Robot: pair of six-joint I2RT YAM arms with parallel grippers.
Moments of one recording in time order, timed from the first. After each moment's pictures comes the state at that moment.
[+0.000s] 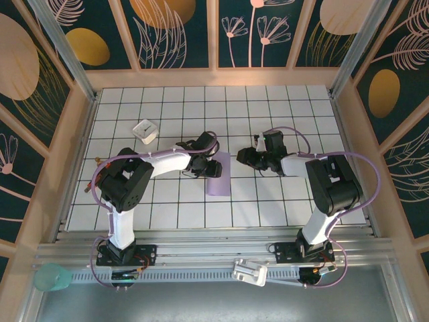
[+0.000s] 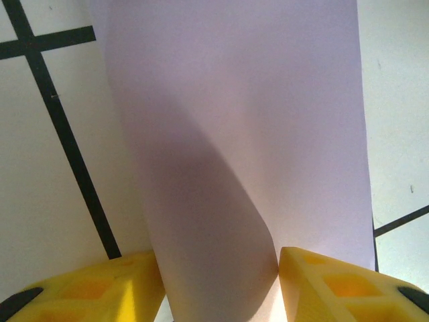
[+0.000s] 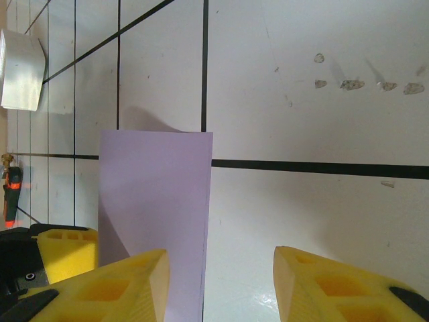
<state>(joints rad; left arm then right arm) -0.70 1.96 1.22 -0.44 0.15 -0.54 0.34 1.72 0.77 0.14 -0.51 0.62</state>
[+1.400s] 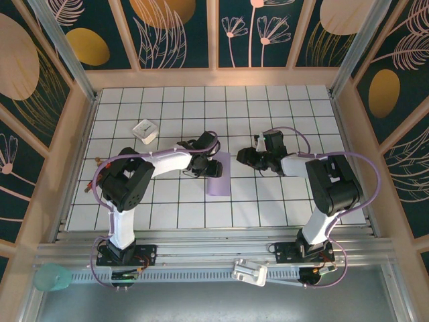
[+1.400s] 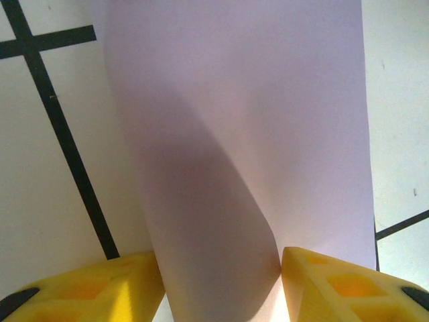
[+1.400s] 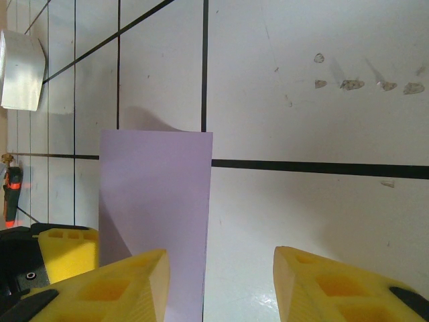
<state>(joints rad) -0.71 1.97 1.24 -0.46 0.14 -0.55 0.34 1.72 0.77 0.14 -0.51 0.62</state>
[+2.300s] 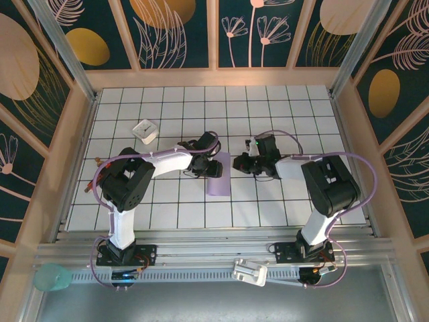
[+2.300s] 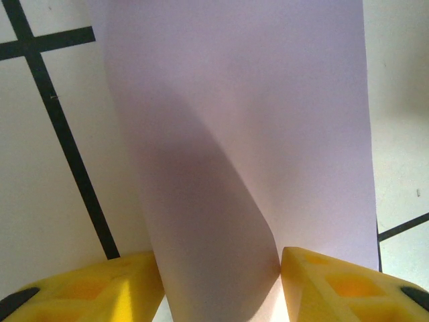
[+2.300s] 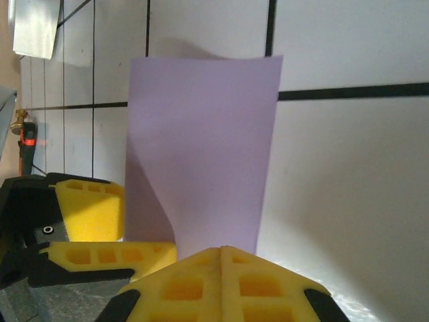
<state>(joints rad) -0.71 1.98 1.24 -0.46 0.12 -0.55 0.43 1.73 0.75 0.15 -0.55 0.65</state>
